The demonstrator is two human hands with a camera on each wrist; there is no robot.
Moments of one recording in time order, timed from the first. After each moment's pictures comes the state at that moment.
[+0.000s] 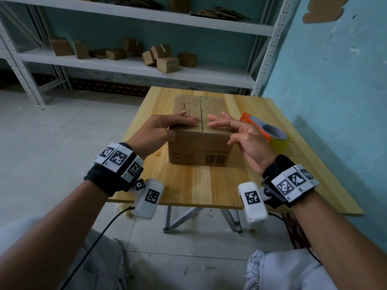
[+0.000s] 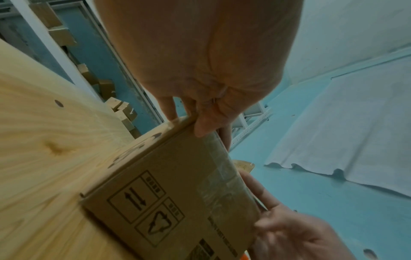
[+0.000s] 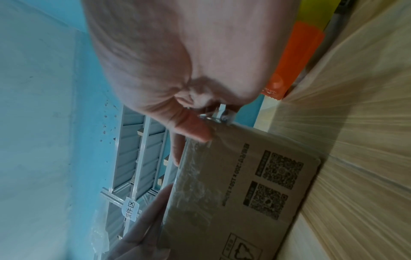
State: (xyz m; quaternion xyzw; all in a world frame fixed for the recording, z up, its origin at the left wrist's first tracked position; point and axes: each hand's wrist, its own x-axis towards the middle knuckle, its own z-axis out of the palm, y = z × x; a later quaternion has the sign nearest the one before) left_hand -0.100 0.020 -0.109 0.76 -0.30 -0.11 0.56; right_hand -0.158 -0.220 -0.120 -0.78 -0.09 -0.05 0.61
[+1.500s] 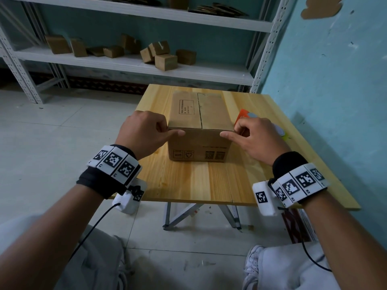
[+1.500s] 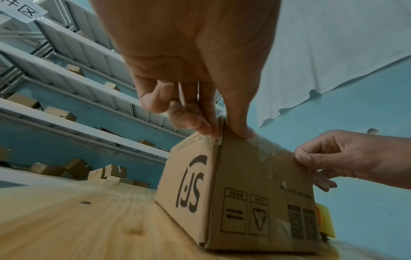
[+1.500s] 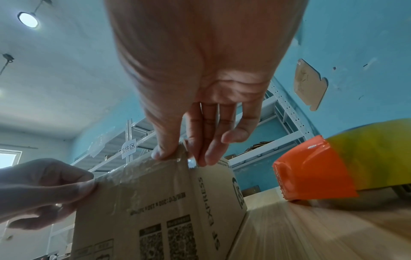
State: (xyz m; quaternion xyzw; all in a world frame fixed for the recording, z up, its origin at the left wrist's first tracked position) left_hand -0.099 0.029 -0.119 0.90 -0.28 0.18 0.28; right_hand -0.177 -0.232 -0.106 -0.96 -0.05 -0.21 0.20
